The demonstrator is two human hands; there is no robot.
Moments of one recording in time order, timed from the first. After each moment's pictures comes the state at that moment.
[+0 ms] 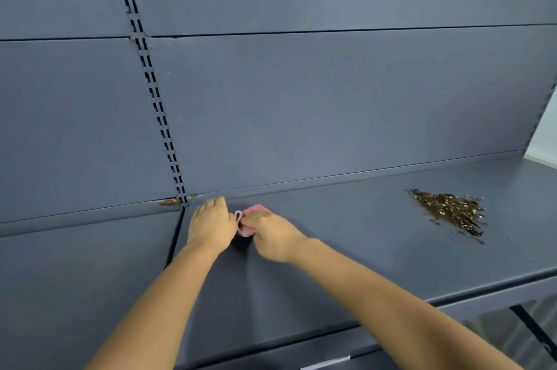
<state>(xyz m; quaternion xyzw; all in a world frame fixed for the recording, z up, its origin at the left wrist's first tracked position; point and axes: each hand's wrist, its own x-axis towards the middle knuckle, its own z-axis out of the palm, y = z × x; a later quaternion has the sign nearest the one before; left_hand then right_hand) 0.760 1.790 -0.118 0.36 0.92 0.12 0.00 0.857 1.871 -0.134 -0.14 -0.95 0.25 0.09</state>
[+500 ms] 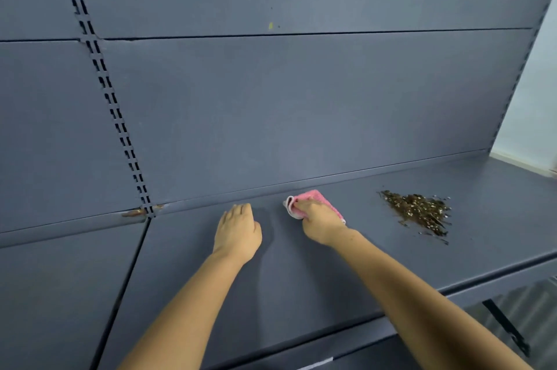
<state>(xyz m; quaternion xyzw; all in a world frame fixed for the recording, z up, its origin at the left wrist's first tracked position) 0.821 1.849 -0.132 0.44 0.89 0.14 0.00 0.930 1.971 -0.137 -0.34 -0.91 0.23 0.08</state>
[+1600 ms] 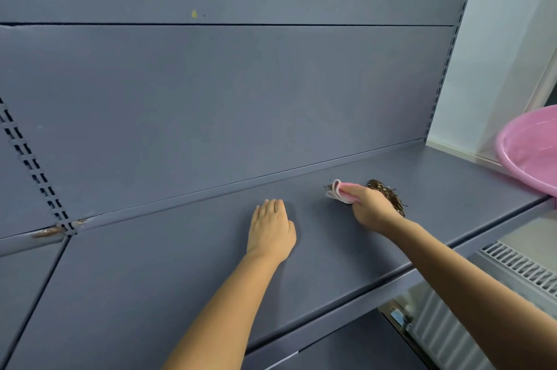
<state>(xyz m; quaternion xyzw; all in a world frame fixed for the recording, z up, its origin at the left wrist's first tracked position) 0.924 1.937 -0.149 0.56 0.81 0.17 0.02 1.081 2.038 -0.120 -0.42 -0.86 0.21 0.20</state>
